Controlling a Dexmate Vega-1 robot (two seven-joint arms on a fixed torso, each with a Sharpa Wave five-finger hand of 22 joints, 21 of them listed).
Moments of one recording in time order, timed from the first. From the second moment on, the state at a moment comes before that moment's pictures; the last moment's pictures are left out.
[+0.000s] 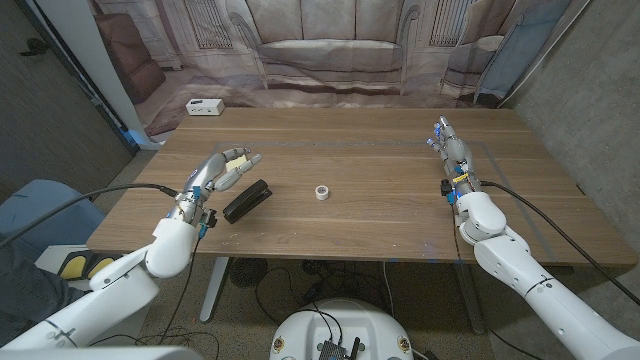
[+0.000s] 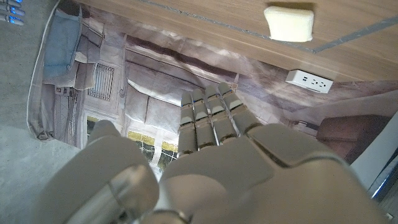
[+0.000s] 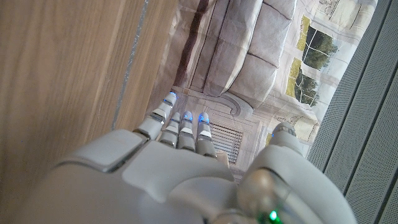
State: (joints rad) left arm 1.43 0.88 0.09 -1.95 0.15 -0.10 0.50; left_hand 0.39 0.08 0.04 0.01 0.20 0.48 0.10 0.17 0.18 0.49 0.07 0.20 0.20 0.44 0.05 0.18 0.18 0.37 0.07 0.20 0.18; right arm -1.06 -0.55 -0.27 -1.59 0.53 0.33 -0.26; right_hand 0.29 0.05 0.13 -0.12 0.18 0.21 0.09 0.20 0.19 0.16 0.13 0.20 0.19 0.07 0.07 0.21 0.21 0.30 -0.02 0.19 0.17
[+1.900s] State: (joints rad) left arm 1.23 0.77 0.16 -1.75 -0.30 -0.31 0.16; left_hand 0.37 0.10 0.03 0.01 0.20 0.31 0.11 0.17 0.18 0.36 0.10 0.18 0.20 0.31 0.08 0.17 0.18 0.27 0.08 0.19 0.18; right arm -1.08 -0.55 -0.26 -1.57 0.55 0.38 -0.22; right_hand 0.29 0.05 0.13 -0.12 0.18 0.21 0.09 0.20 0.19 0.16 0.13 0.20 0.19 0.07 0.07 0.21 0.21 0.30 -0.02 0.19 0.17
